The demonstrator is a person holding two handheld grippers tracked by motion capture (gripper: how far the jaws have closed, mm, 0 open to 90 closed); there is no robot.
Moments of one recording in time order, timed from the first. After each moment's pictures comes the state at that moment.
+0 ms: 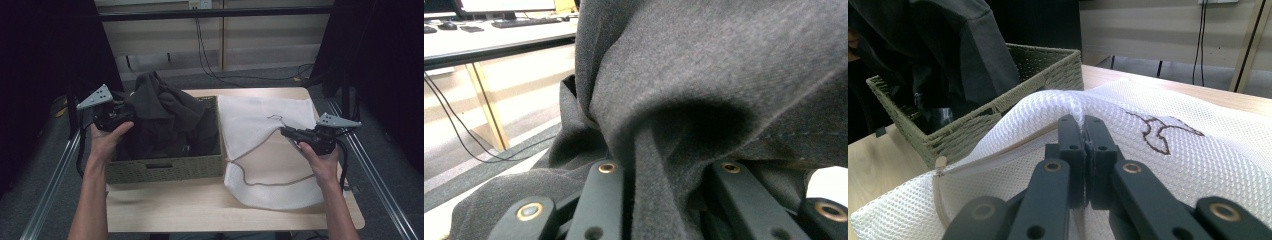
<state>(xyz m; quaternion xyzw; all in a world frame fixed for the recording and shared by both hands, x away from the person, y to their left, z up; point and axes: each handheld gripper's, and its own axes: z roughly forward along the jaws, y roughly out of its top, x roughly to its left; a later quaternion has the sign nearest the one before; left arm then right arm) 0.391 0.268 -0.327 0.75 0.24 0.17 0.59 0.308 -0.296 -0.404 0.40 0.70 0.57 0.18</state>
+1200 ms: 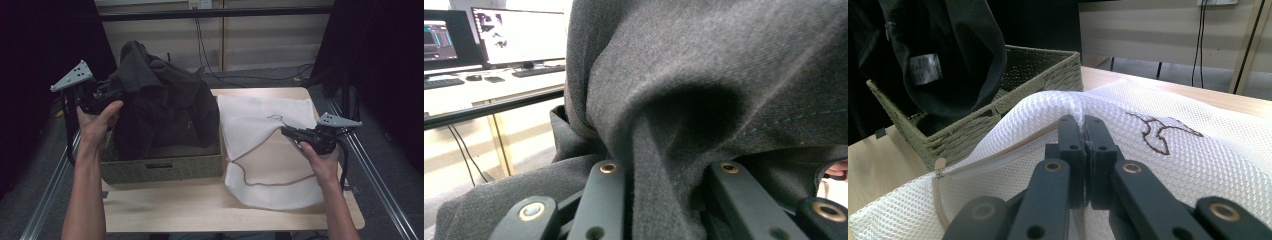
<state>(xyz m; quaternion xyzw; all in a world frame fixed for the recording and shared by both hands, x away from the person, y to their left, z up) 0.384 0.269 -0.260 0.71 0.23 0.20 0.64 0.308 -0.297 -0.403 0.40 0.70 0.57 0.18</state>
